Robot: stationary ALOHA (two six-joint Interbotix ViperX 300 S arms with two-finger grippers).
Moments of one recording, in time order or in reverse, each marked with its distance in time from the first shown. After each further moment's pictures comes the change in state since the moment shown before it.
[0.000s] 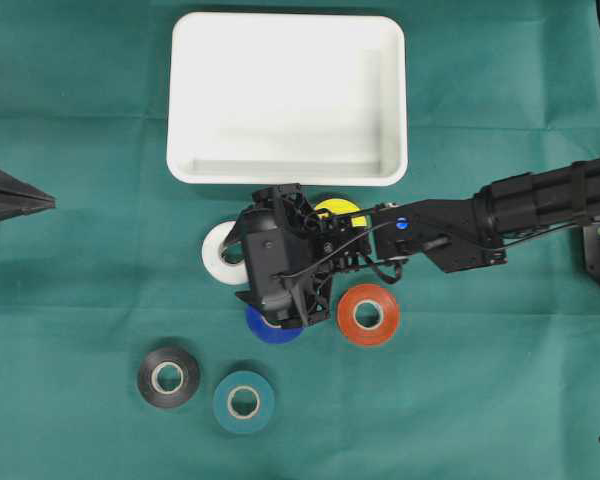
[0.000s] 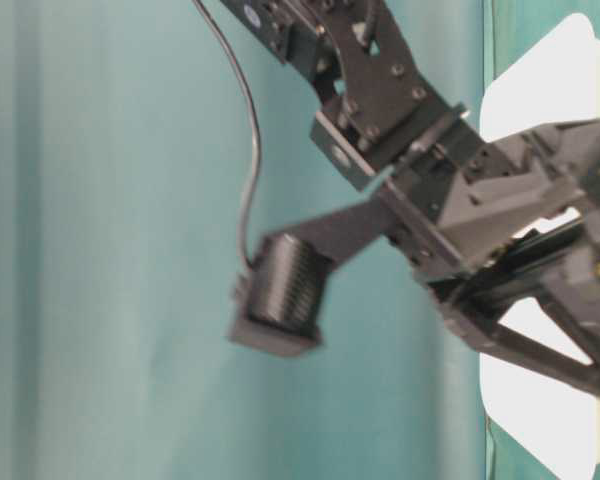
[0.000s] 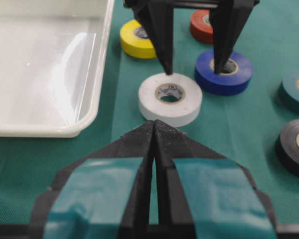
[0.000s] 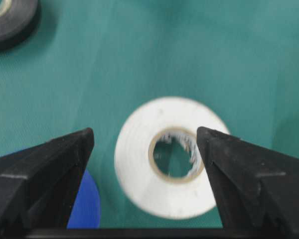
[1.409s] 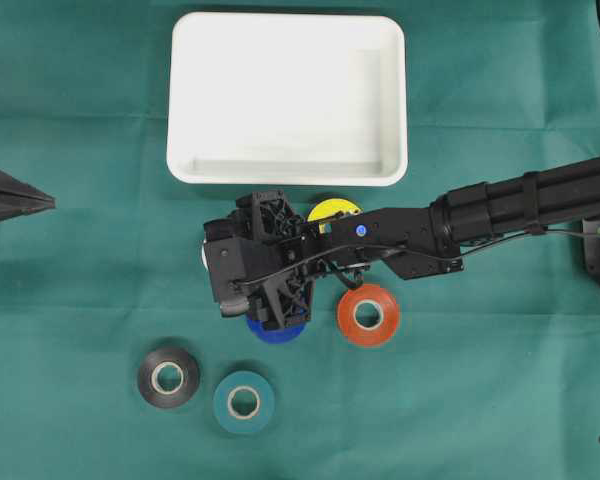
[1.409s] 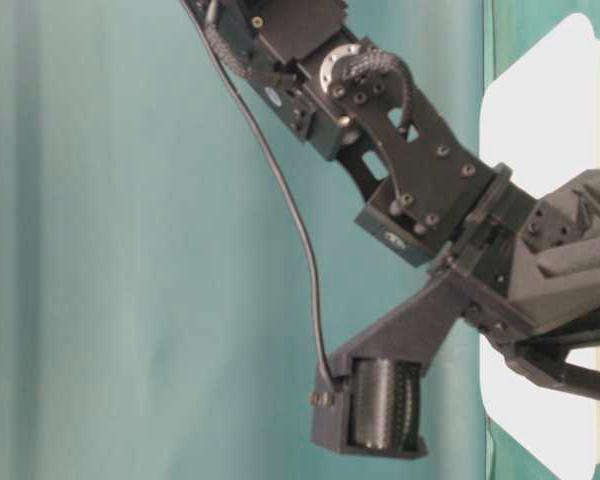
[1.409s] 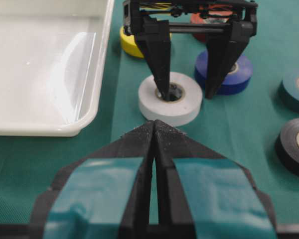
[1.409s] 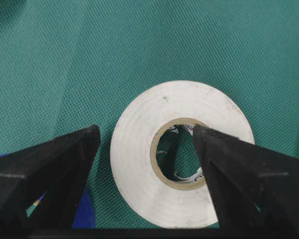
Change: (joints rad) left arm 0.000 -0.005 0.005 0.000 0.000 -0.002; right arm 0.005 0.104 -0.149 0.000 0.224 0.035
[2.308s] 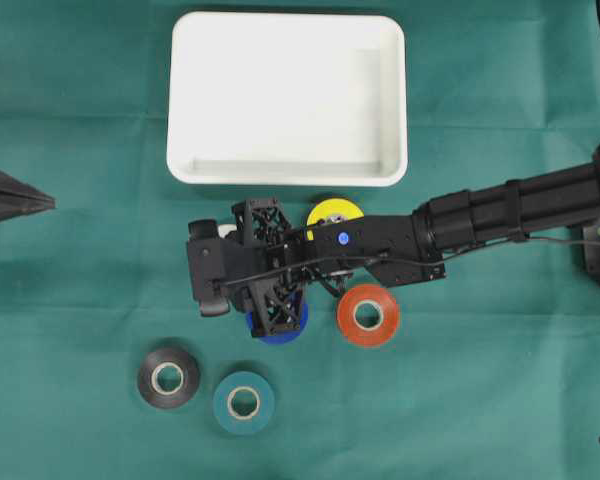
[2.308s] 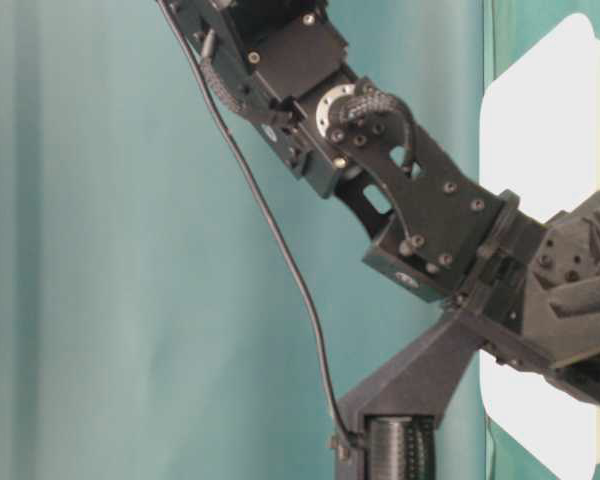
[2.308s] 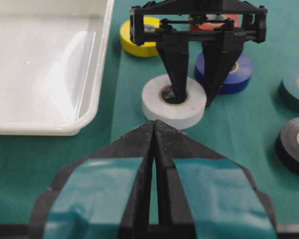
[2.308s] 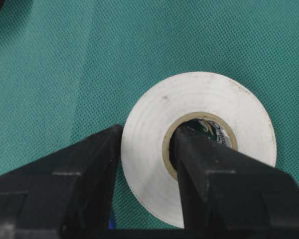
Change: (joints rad) left arm 0.000 0.000 0.000 0.000 0.000 0.000; right arm 0.009 0.043 -0.077 0.000 0.112 0.081
